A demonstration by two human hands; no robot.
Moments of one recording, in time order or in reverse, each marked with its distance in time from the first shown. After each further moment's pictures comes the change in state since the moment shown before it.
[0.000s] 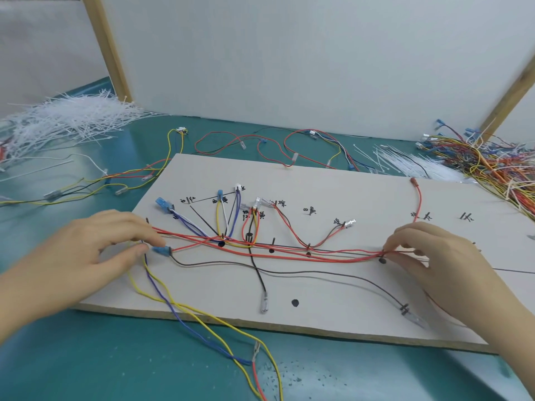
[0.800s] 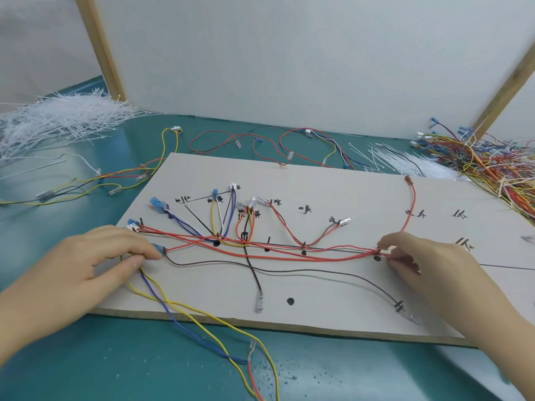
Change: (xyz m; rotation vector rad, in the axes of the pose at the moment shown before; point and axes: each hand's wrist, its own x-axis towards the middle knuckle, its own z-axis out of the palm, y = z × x) left_hand -0.015 0.000 0.016 -0.088 0.055 -0.024; right_hand -0.010 -0.003 0.005 -0.110 -0.051 0.147
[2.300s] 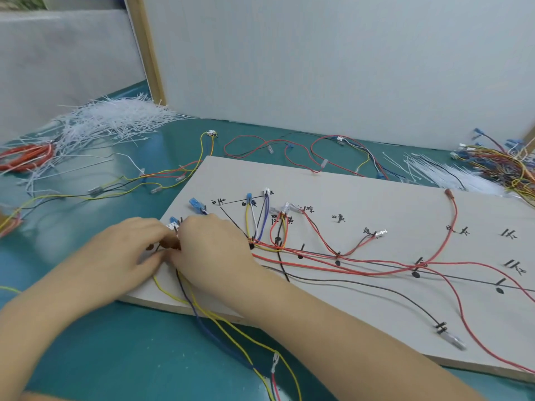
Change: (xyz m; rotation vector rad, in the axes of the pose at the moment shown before) left_hand 0.011 0.014 -0.021 0.249 -0.144 -0.119; right_hand 0.070 -0.266 0.071 0.287 -0.238 -0.418
